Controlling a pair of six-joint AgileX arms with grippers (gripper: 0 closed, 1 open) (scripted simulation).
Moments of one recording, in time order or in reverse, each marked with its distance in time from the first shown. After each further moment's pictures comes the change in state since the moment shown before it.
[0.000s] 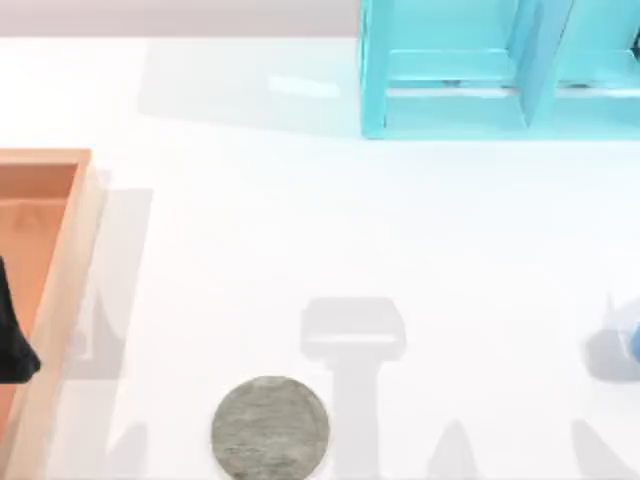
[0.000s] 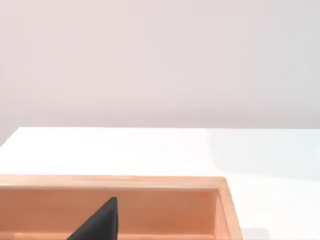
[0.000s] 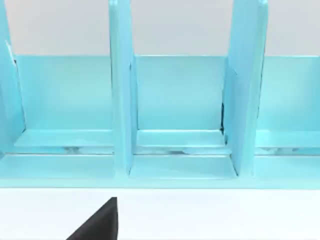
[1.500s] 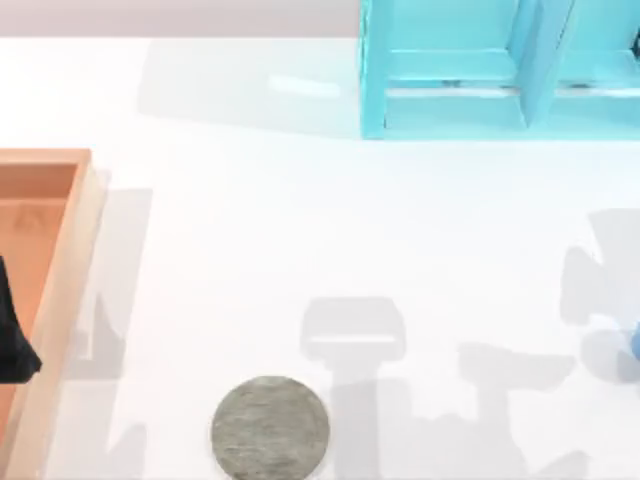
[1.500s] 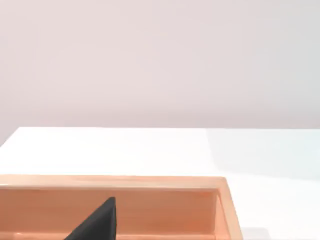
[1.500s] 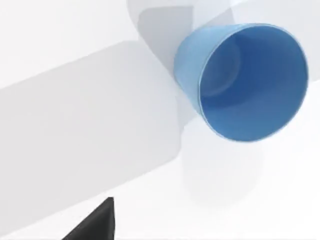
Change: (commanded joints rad) left arm 0.000 0.000 0.000 0.000 0.000 0.000; right arm 0.043 1.268 0.946 -0.996 0.028 -1.238
